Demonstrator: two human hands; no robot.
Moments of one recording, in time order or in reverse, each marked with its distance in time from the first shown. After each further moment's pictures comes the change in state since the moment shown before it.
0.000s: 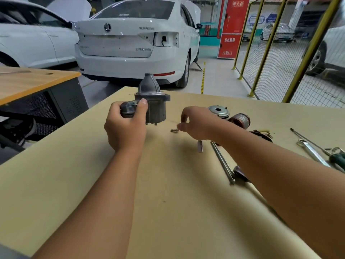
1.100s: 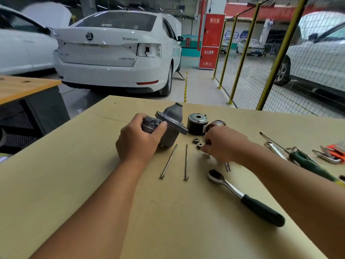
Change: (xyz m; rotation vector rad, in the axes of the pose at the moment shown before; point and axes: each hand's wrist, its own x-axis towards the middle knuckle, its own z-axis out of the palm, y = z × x) left_hand -0.037 0.016 0.009 0.222 -0.337 0.252; right_hand -0.082 0.060 -0.025 -0.336 -0.014 0.203
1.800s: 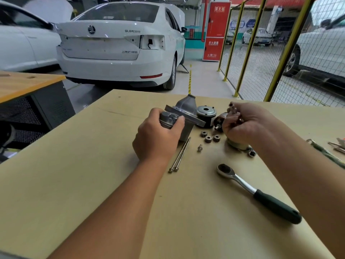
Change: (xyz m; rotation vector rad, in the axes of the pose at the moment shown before) left_hand -0.018 0.022 0.014 0.063 0.017 -0.045; right_hand 0.002 0.000 -0.035 2.396 -0.085 0.792
